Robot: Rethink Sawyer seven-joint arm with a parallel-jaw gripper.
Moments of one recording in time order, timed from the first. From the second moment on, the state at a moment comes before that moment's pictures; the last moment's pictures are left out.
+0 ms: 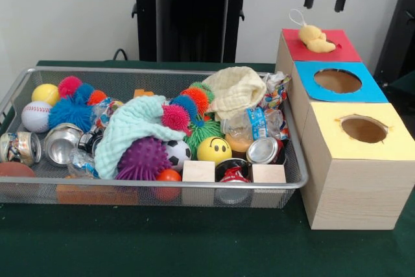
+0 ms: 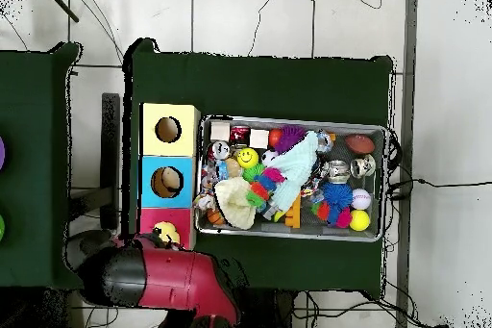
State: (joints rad) arm 0.23 -0.92 -0.18 2.05 0.26 0.56 1.82
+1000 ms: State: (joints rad) arm 0.17 -0.92 -0.18 2.05 0.24 0.50 1.82
